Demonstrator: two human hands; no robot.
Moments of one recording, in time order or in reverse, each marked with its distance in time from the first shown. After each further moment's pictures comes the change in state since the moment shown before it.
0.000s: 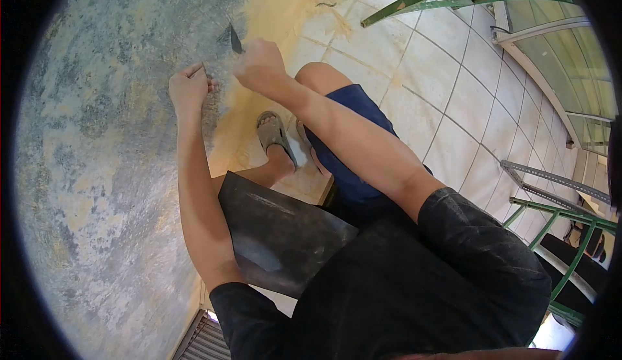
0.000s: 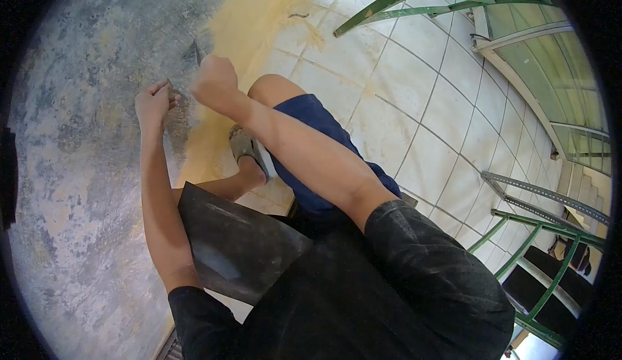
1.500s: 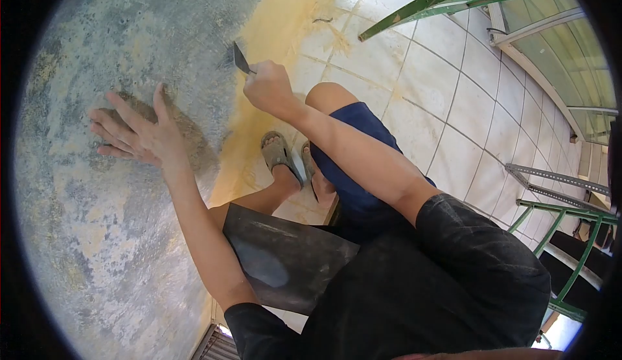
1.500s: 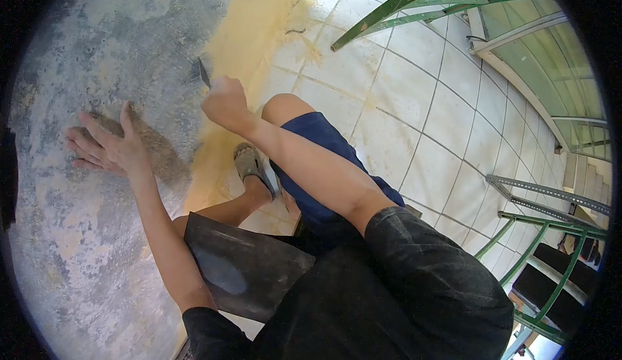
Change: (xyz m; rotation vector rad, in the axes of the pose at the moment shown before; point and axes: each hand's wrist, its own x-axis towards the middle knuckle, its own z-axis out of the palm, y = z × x) left_hand -0.020 0.044 -0.050 0.744 1.019 0.837; right_hand 0.012 0.027 0.000 0.052 0.068 0.166
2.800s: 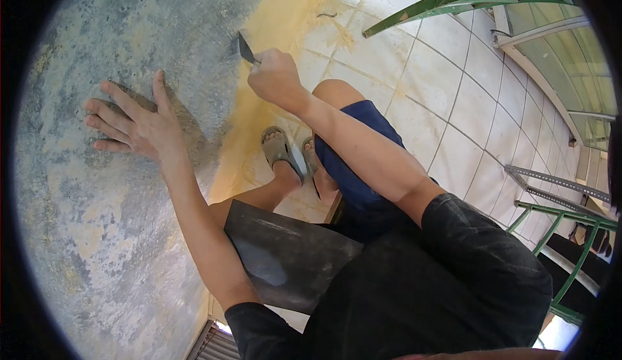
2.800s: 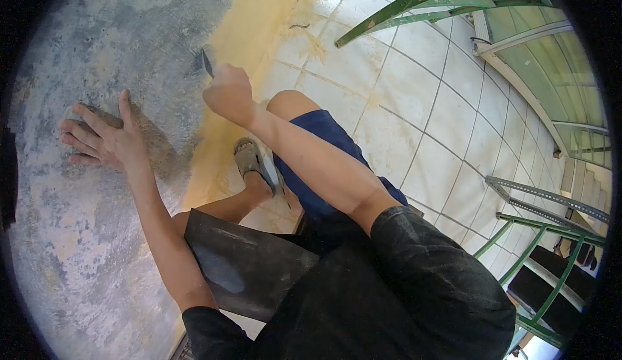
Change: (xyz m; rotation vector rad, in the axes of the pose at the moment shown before) left_hand 0.000 -0.009 0.013 0.115 -0.083 -0.030; right_hand 0.016 -0.011 -0.016 -0.073 -0.065 -0.026
